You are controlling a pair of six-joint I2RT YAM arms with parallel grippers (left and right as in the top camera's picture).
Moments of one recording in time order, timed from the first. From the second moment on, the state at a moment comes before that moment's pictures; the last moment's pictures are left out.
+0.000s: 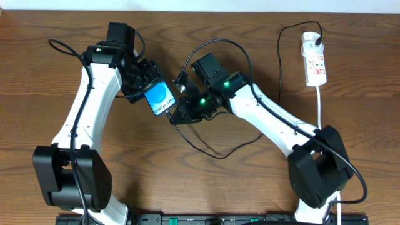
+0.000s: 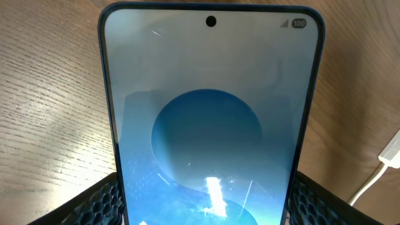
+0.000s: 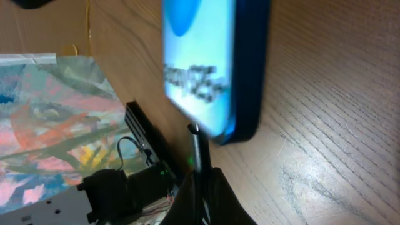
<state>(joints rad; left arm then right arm) -0.09 1.76 1.52 -1.05 0.29 -0.68 0.65 1.93 1.50 -0.70 -0.80 0.40</state>
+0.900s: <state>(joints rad) -0.09 1.76 1.52 -1.05 0.29 -0.68 0.60 1.95 1.50 -0.70 -0.93 0.39</state>
